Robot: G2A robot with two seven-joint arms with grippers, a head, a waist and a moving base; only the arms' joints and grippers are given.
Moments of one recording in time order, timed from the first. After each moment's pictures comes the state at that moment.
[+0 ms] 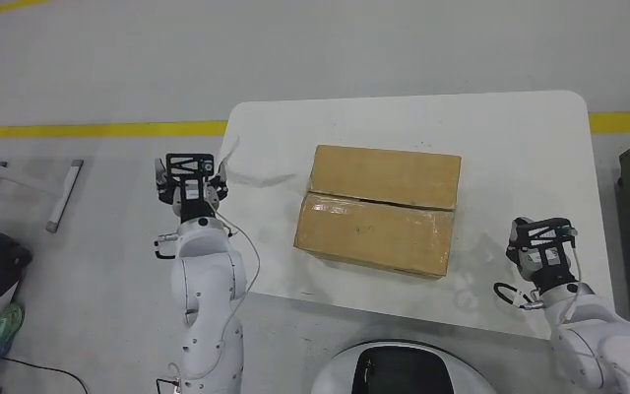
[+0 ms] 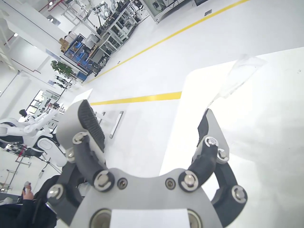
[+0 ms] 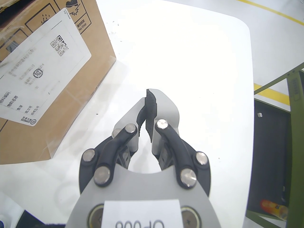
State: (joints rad) left arm 1.13 -1.52 -1.53 -1.90 2.14 0.04 -0.55; right arm -1.75 -1.23 1.69 -2.08 -1.34 0.00 0.32
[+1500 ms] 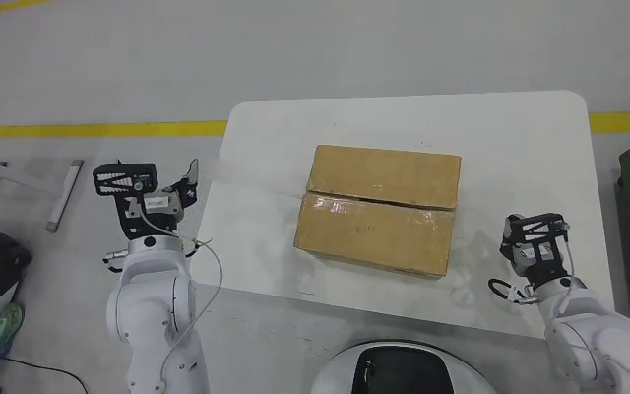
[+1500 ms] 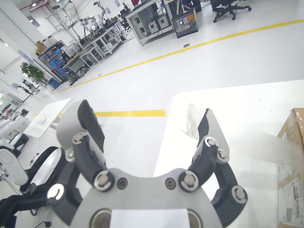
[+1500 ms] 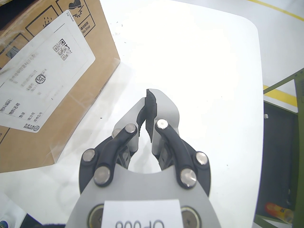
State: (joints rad) left arm 1.20 -1.49 -1.71 -2.10 1.80 -0.14 -0.46; right arm -1.71 -1.24 1.67 -2.05 -1.32 -0.02 0.34
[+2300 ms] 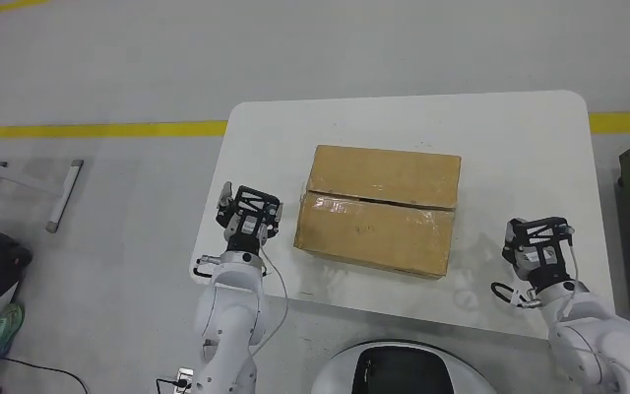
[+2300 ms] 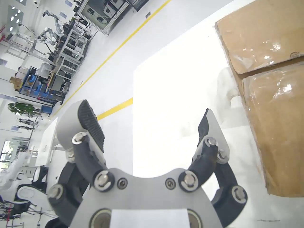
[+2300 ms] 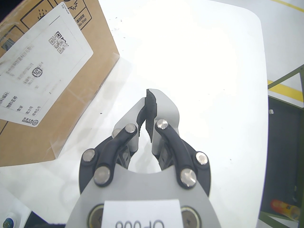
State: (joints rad) left arm 1.31 -1.47 -1.40 -1.99 2.09 -0.17 -0.49; right arm -1.73 -1.24 1.69 -2.05 -1.30 -0.03 0.33
